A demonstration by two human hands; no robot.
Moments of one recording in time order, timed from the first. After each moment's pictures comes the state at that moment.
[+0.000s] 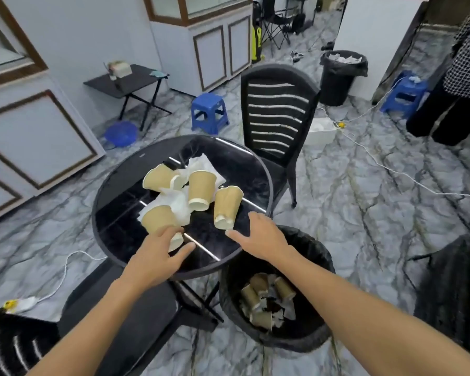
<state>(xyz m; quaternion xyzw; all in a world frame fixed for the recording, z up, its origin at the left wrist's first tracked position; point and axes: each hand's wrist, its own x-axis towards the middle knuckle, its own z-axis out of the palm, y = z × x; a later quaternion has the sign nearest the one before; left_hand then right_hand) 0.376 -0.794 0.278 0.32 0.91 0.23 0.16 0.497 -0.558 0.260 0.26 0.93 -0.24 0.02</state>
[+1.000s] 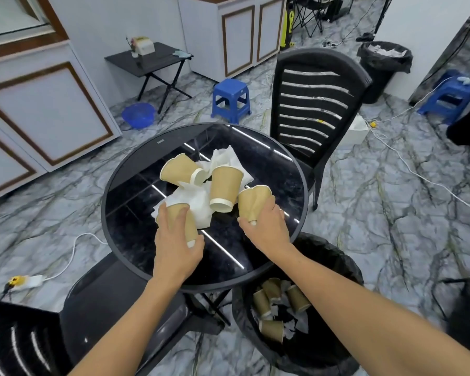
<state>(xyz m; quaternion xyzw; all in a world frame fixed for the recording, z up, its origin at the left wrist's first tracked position) 0.334 -0.764 0.214 0.20 0.92 0.32 0.03 0.400 -0.566 0.211 0.34 0.89 -0.29 -0.07</state>
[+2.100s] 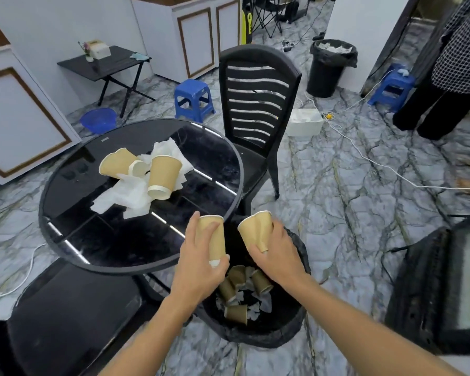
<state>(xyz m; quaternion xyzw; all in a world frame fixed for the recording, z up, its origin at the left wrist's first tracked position) 0.501 -0.667 0.214 0.35 0.85 0.39 0.08 0.602 -0.496 0.196 0.36 0.88 -0.31 -0.08</state>
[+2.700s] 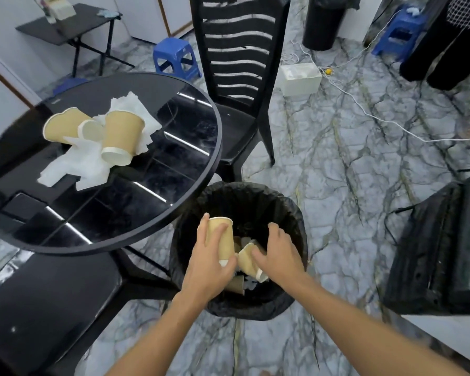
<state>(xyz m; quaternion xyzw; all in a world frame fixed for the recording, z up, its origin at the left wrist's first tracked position) 0.553 -0.630 0.103 0.37 0.85 0.33 0.17 0.654 -0.480 0.079 0.38 0.89 -0.26 0.02</state>
